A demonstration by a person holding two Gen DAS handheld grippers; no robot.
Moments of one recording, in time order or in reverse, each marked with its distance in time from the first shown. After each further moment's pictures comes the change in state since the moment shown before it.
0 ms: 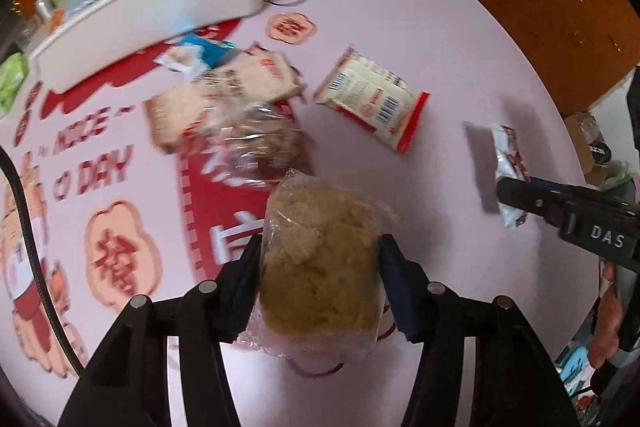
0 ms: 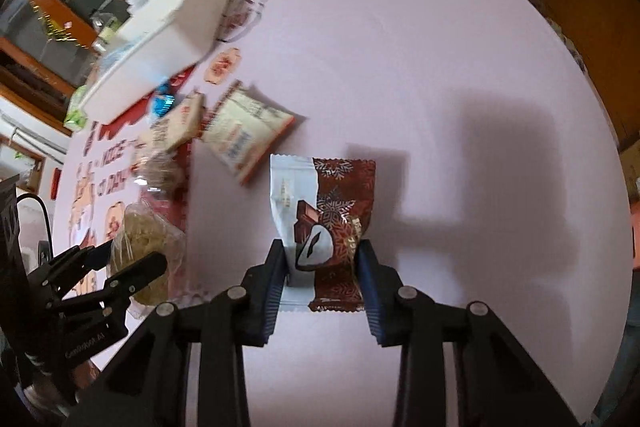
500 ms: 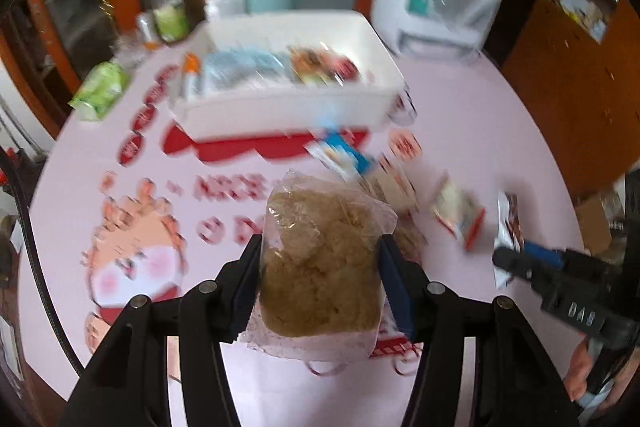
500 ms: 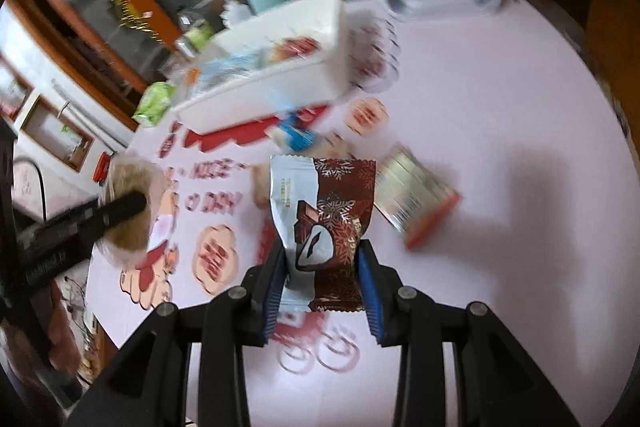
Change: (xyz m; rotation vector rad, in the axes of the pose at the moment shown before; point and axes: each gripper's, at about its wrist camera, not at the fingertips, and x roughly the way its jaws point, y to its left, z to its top) left arm -0.134 0.110 0.029 -0.156 -0.228 0.123; right arm -0.032 0.128 0.033 -0.189 -0.129 0.126
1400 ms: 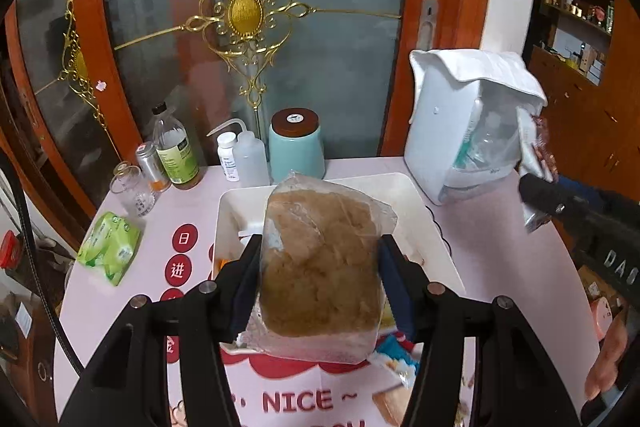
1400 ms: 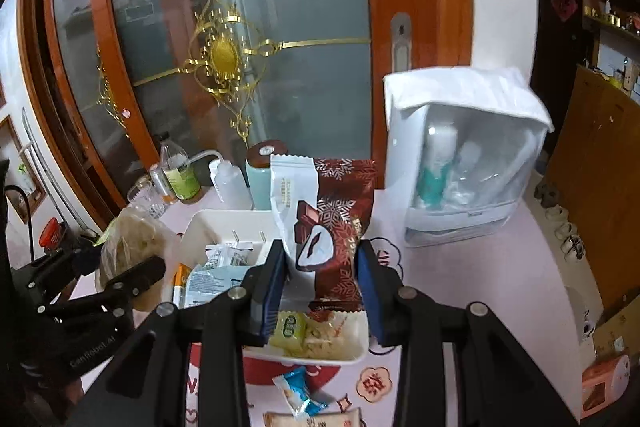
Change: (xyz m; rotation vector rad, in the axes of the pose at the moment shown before) left arm 0.022 0.055 0.227 0.067 -0.239 0.001; right arm 0.019 0.091 0.236 -0.105 -0.330 -0.242
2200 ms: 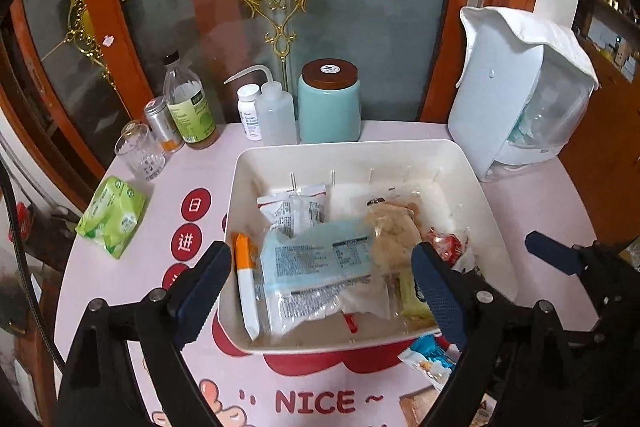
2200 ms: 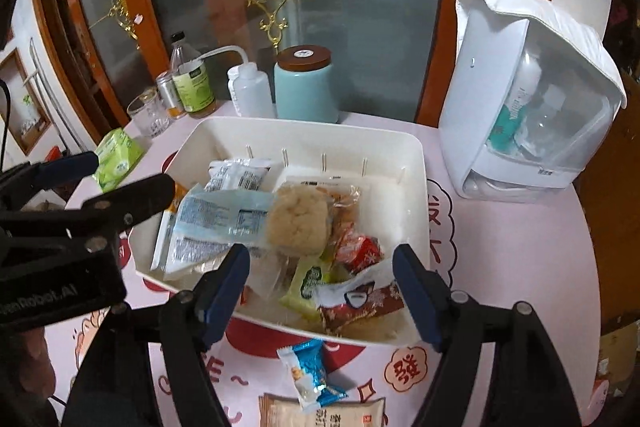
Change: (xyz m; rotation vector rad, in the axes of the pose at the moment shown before) left arm 0.055 0.026 -0.014 -0.049 0.129 0.083; right arm 0.066 0.043 -0.053 -0.142 0.186 0.058
